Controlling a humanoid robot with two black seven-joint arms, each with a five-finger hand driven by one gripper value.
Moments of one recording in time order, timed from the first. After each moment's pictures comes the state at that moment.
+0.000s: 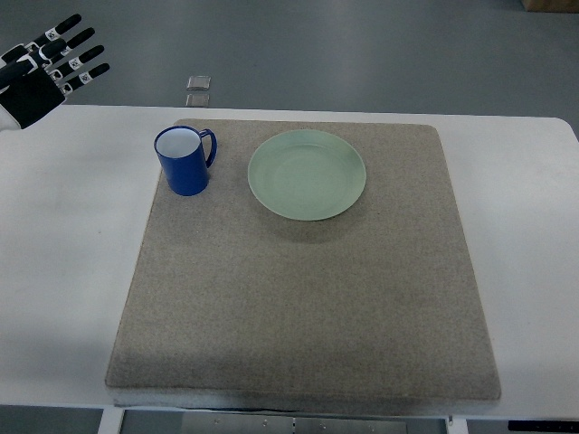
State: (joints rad) left arm -0.63 0.70 -1.05 -0.90 -0.12 -0.61 0.24; right arm -0.01 0.00 0.03 0.11 -0.03 0.18 0.22
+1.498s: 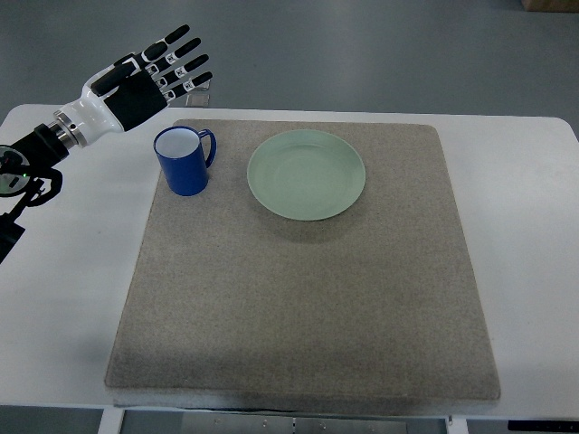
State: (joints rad) left arm -0.74 0.43 -1.05 -0.82 -0.14 -0.61 0.30; right arm -0.01 0.00 0.02 0.12 -0.03 0.20 0.22
